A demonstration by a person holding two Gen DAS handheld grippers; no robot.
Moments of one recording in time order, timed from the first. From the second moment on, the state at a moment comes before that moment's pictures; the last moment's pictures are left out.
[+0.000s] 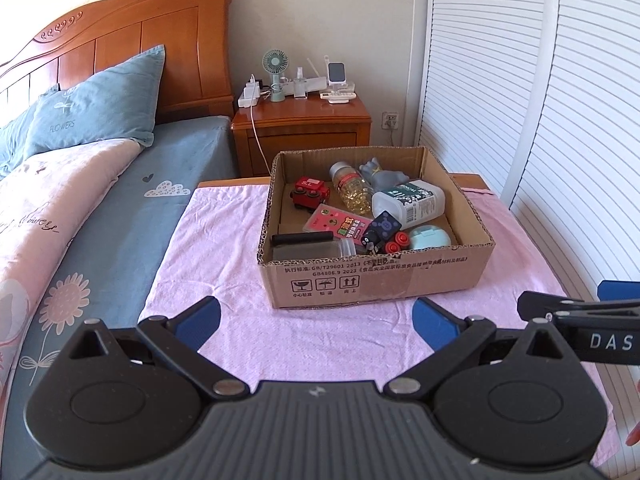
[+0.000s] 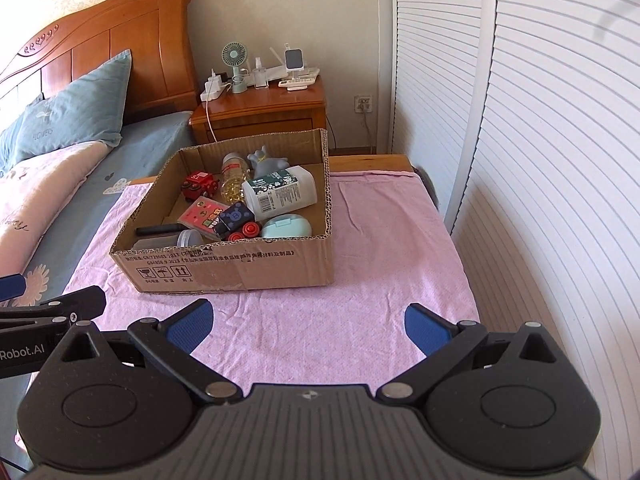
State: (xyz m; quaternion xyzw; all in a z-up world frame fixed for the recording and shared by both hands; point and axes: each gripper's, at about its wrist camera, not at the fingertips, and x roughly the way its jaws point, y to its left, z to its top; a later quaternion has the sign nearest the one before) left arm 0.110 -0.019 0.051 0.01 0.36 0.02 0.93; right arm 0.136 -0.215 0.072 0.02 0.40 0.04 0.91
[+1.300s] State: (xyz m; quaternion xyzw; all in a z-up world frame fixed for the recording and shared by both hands) left arm 0.104 -0.023 0.060 0.01 0.35 0.02 0.94; right arm 0.132 -0.216 0.076 0.02 0.40 0.04 0.92
